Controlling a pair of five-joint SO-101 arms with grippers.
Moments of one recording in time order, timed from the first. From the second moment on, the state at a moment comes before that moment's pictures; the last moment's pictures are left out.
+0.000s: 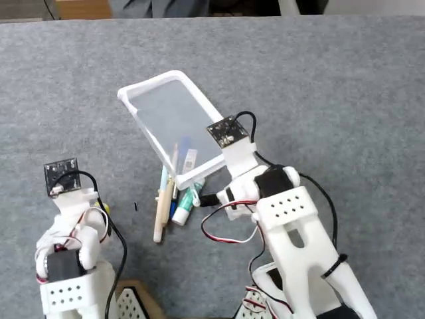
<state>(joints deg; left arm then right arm) -17.0 -94.2 85.4 72.7 1.7 -18.9 -38.0 53.5 70.3 9.6</state>
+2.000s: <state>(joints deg) -13.3 -40.7 74.0 56.8 -5.9 -29.5 -8.5 51.3 48.8 20.1</state>
